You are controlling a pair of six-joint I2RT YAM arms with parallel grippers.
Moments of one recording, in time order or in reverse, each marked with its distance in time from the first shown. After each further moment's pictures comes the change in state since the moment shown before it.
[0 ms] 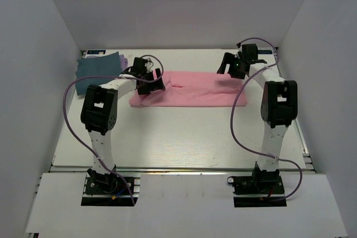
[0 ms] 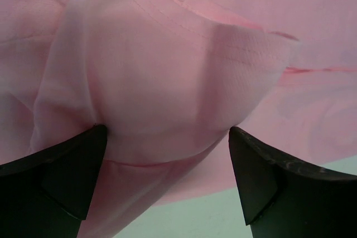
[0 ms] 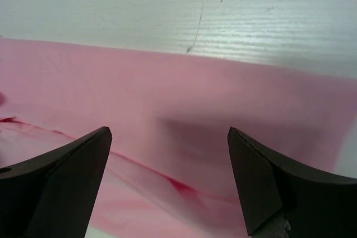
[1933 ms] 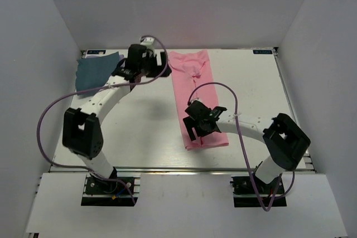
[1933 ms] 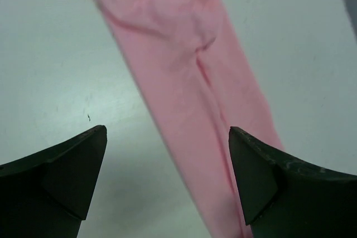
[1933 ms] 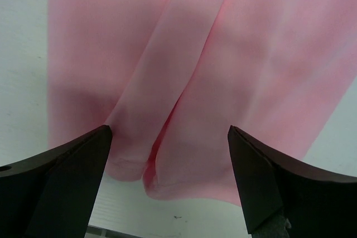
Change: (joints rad) left arm -0.109 -0.290 0.118 0.033 -0.011 0.136; right arm 0.808 -0.504 -0.640 -0.224 0.504 0.104
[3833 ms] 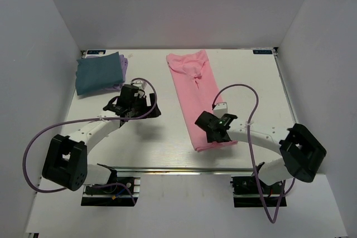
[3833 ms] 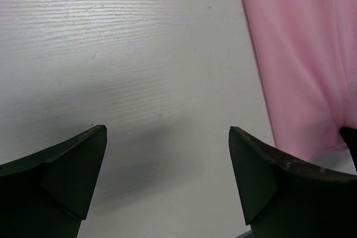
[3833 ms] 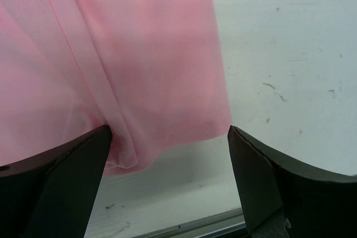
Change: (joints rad) left arm 0.000 -0.430 -0.754 -0.003 -0.011 -0.127; right arm 0.043 -0.131 -0.119 -0.289 0.412 0.391
